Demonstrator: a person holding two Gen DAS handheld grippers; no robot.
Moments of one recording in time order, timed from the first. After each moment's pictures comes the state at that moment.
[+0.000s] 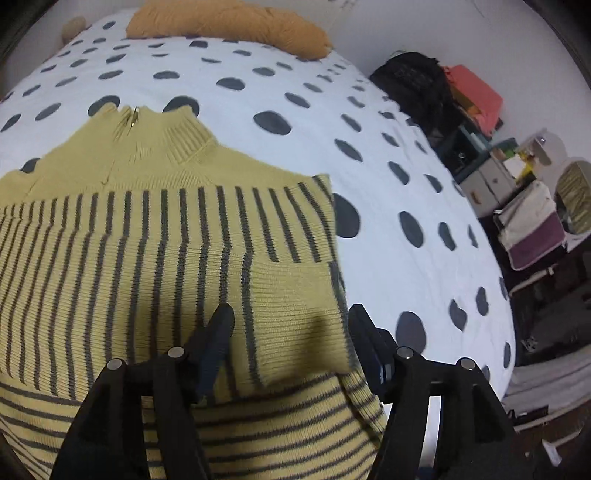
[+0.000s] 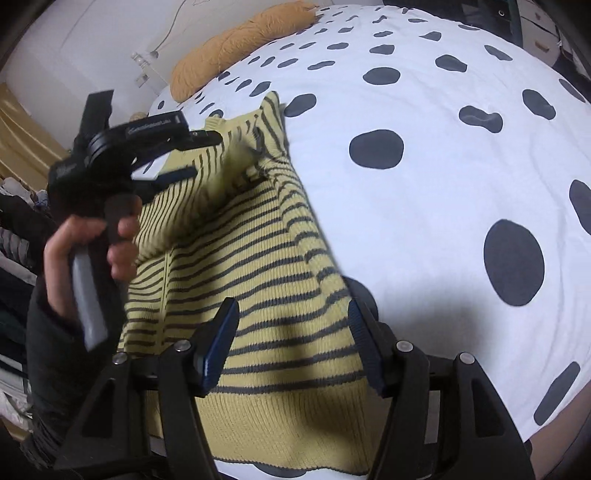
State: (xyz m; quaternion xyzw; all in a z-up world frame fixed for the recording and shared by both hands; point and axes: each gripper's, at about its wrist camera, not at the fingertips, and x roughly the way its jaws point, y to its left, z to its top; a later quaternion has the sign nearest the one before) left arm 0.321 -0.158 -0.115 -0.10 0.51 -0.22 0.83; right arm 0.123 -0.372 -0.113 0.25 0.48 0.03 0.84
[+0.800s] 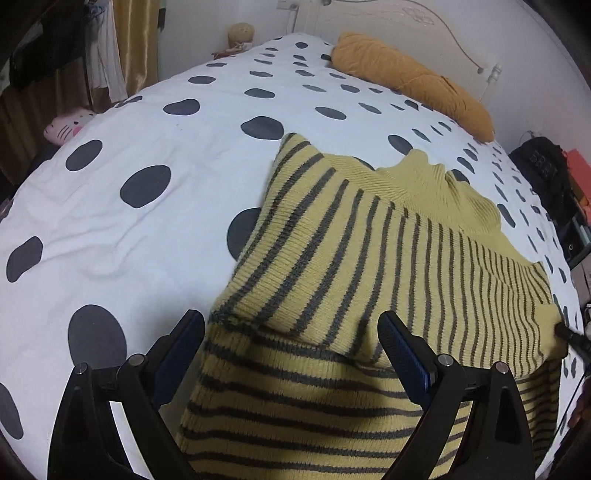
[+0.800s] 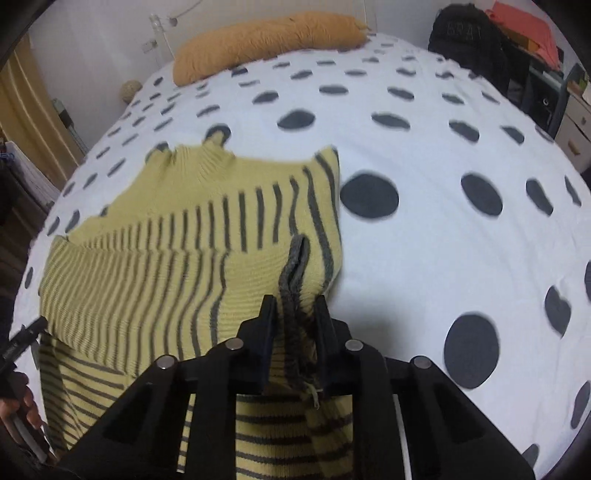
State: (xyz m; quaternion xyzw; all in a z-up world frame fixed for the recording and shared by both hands) left arm 0.269 0.149 -0.151 -0.13 0.47 0.05 0.87; right arm 0.308 -0.317 -0.098 0.09 0.47 0.00 0.88
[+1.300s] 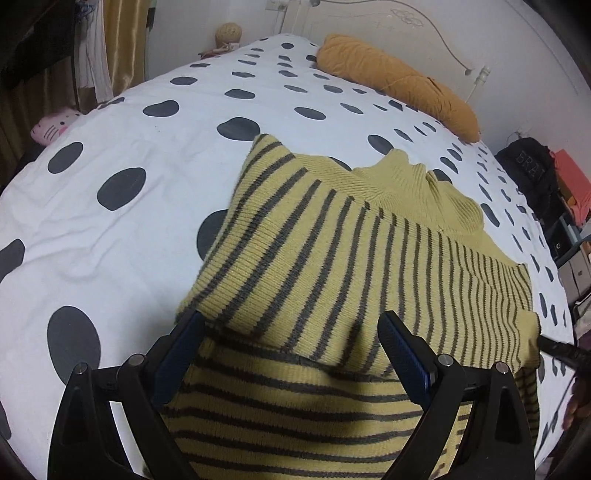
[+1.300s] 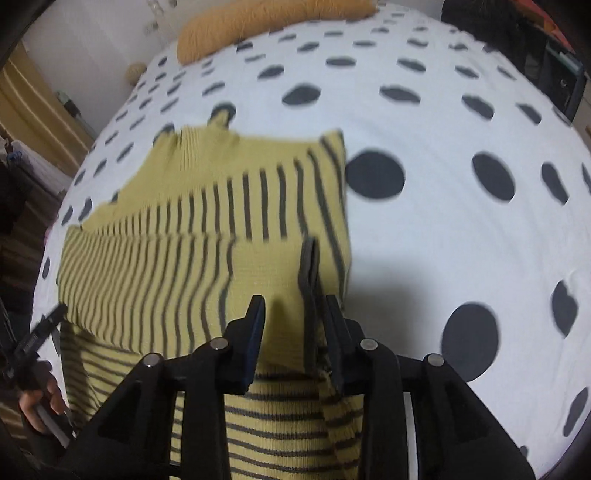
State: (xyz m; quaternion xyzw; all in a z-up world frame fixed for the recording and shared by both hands) left arm 0.284 0.126 -0.147 -0.14 0.46 0.02 0.88; right arm 0.315 -0.326 -0.115 0.12 0.54 0.04 0.83
